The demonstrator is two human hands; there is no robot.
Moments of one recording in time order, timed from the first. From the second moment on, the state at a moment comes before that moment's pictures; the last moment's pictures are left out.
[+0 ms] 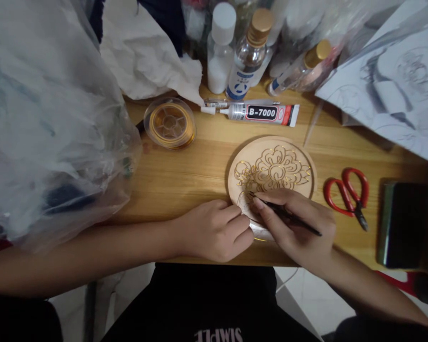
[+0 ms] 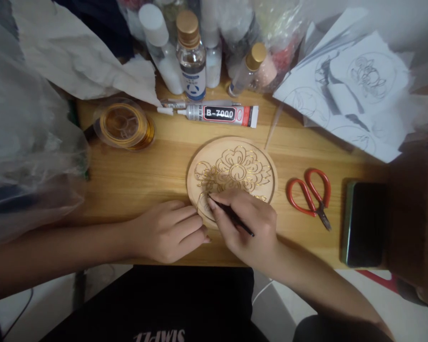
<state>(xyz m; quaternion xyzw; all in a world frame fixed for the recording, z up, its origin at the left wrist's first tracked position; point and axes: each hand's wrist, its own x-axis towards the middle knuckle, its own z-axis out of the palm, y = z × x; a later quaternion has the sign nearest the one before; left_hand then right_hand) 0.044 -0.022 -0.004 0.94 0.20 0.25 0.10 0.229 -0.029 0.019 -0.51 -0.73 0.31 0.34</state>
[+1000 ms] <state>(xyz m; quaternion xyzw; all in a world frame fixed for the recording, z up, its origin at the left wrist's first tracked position) 0.044 -0.021 -0.004 0.94 0.20 0.25 0.10 0.232 -0.025 0.021 -0.49 -0.76 0.28 0.33</state>
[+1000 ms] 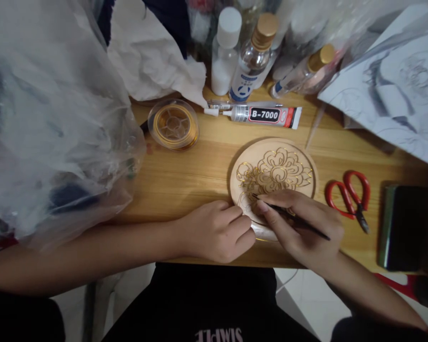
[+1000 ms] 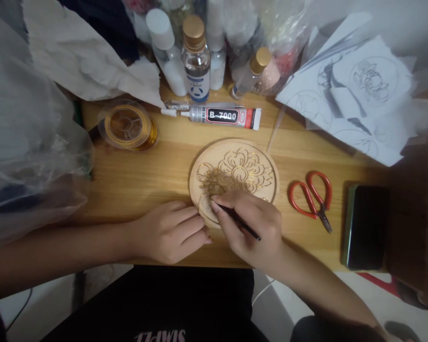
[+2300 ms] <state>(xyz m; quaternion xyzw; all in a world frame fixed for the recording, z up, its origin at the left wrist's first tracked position) 0.039 -0.024 -0.006 0.94 0.20 0.26 0.00 0.246 0.017 0.036 -0.50 -0.62 0.41 0.44</state>
